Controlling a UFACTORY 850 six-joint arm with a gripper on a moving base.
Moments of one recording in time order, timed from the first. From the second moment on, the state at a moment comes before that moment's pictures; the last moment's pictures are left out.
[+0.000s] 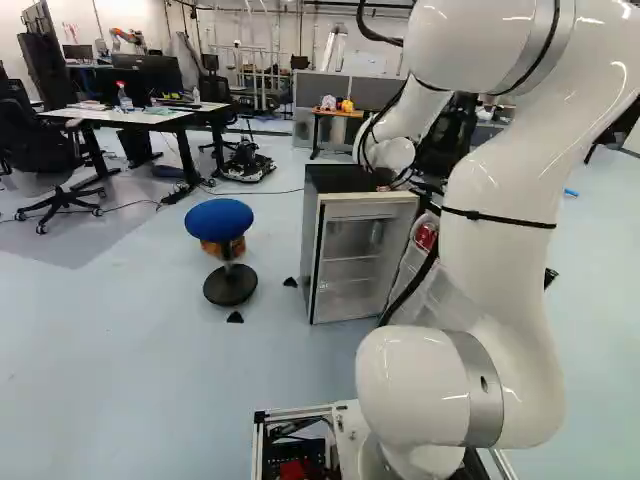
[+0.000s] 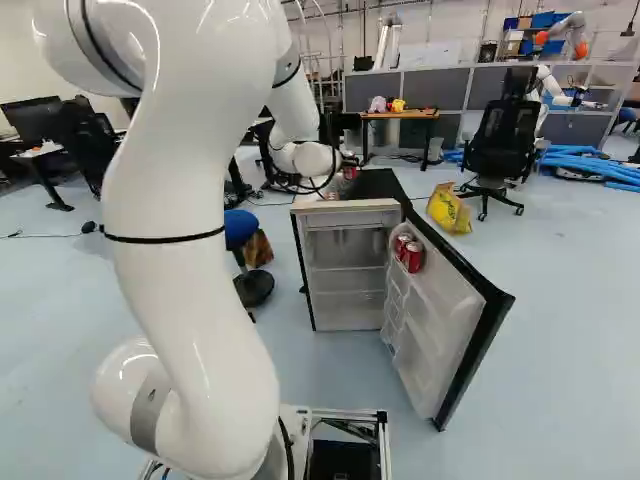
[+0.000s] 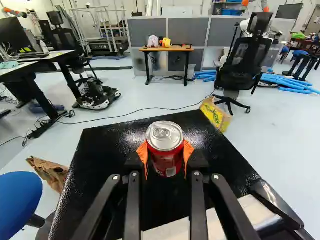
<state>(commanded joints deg) -11.4 -22.2 -61.4 0.7 32.6 0.0</state>
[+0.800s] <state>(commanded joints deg) -11.6 -35.8 -74.5 0.7 31.5 0.0</state>
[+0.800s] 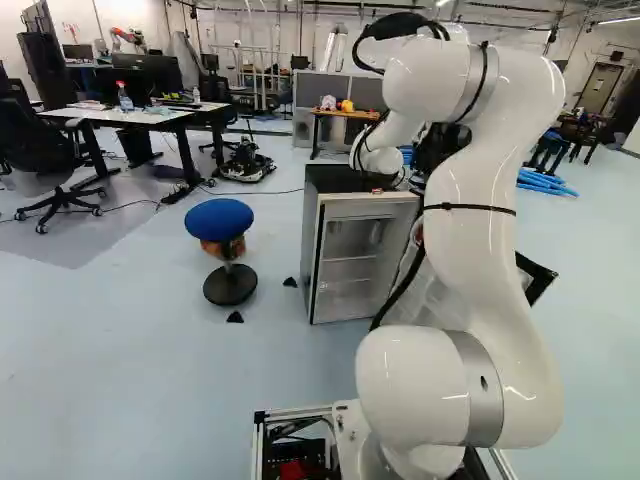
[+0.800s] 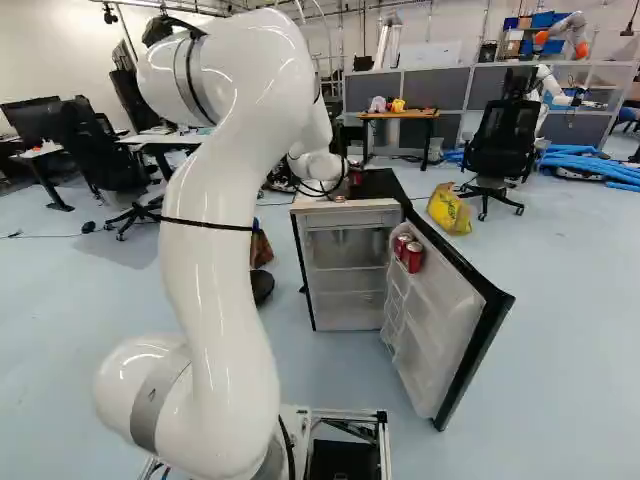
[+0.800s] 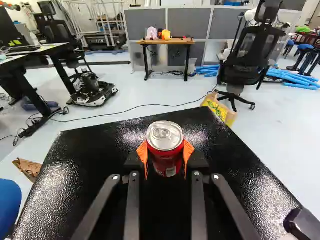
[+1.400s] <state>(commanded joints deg) -11.6 -35.8 -74.5 0.7 31.5 0.0</state>
